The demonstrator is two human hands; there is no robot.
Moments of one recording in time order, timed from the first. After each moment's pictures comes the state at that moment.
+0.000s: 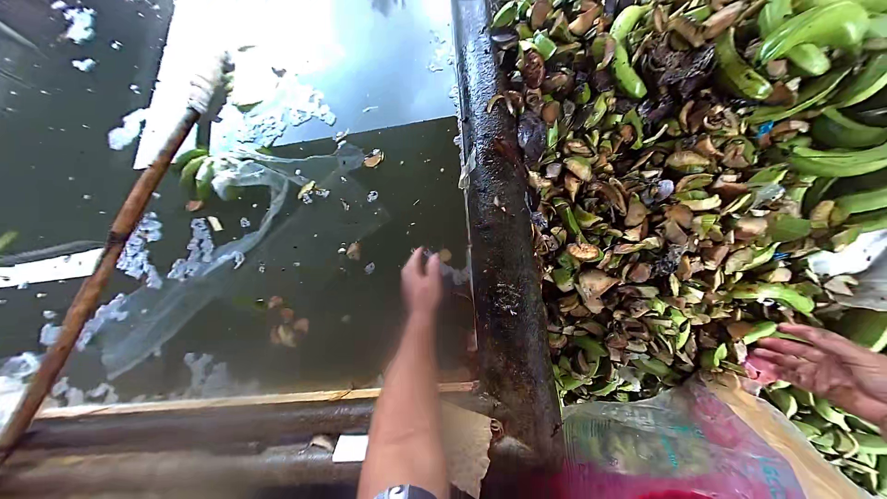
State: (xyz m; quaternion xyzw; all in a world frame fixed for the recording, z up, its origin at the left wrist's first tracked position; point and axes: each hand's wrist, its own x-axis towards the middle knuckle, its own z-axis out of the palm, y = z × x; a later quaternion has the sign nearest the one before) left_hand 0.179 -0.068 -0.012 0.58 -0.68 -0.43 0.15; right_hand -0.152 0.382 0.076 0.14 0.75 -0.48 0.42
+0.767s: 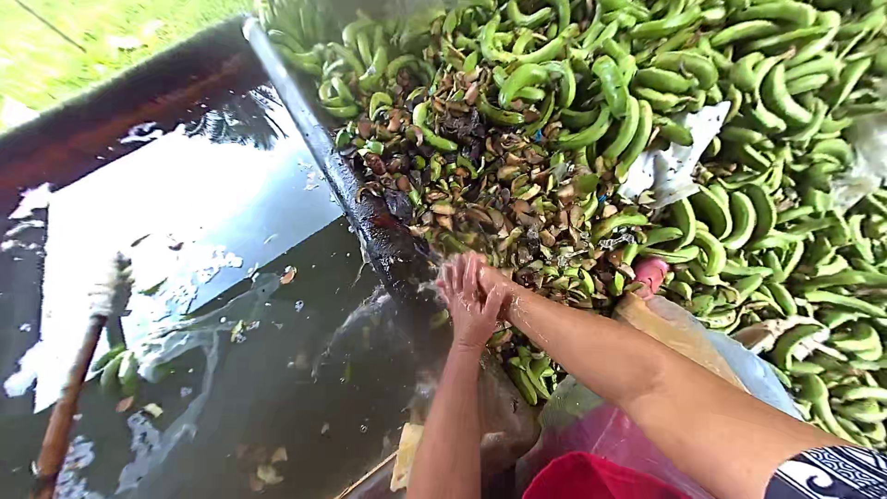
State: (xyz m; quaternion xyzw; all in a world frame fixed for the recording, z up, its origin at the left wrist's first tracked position) left_hand 0.066 0.111 0.108 0.20 -0.88 -0.43 0.07; right_hand -0.011 0.170 0.074 -0.06 0.59 -0.62 0.51
